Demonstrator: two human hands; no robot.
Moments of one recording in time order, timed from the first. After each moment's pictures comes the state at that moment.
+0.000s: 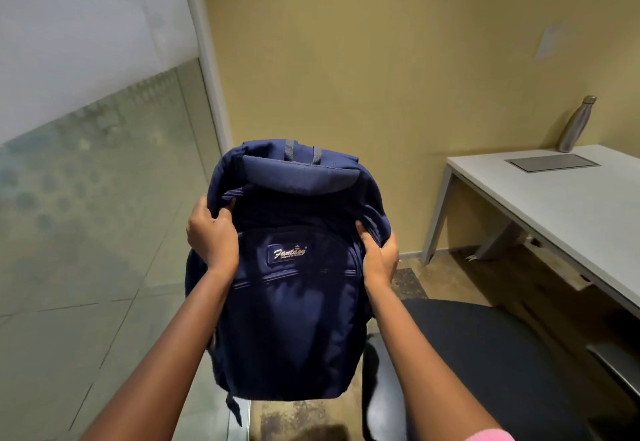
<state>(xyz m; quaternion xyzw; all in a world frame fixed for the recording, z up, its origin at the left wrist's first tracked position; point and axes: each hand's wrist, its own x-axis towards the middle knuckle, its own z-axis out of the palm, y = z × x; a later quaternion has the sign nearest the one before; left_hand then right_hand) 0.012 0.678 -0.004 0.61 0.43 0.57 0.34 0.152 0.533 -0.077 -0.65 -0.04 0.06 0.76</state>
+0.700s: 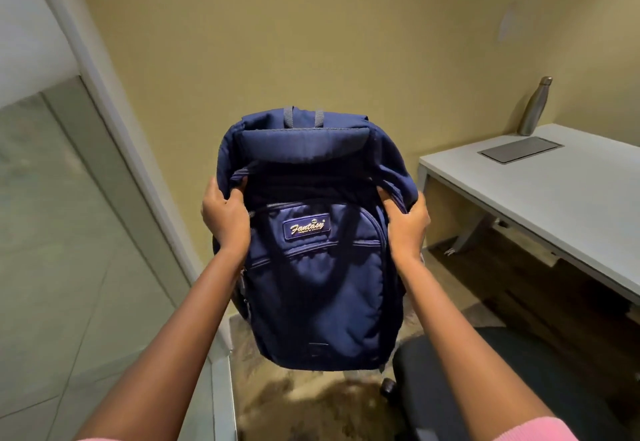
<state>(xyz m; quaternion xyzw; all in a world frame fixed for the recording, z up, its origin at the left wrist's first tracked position) 0.244 0.817 0.002 0.64 0.28 0.53 0.48 0.344 0.622 -0.037 -0.67 -0.04 -0.13 0.73</state>
